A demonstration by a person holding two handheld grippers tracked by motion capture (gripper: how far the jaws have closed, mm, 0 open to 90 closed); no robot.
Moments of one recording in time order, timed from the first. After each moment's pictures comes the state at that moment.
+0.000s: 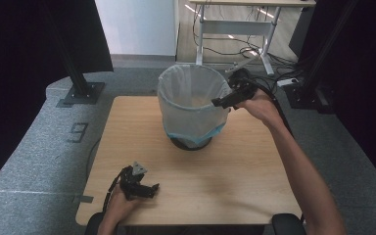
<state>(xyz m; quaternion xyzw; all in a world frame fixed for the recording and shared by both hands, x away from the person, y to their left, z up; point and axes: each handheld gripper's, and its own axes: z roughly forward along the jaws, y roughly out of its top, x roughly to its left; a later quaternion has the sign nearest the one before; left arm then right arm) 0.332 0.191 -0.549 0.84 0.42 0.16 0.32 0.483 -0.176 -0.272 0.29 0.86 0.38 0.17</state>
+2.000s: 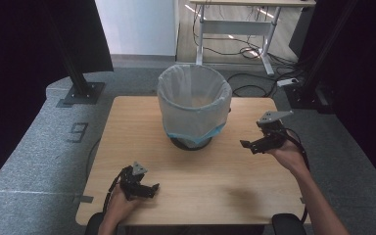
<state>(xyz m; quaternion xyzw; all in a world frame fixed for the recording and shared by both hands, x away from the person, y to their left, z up) 0.332 0.191 -0.549 0.84 0.42 0.16 0.32 0.404 -0.267 -0.383 0.31 0.85 0.38 0.20</state>
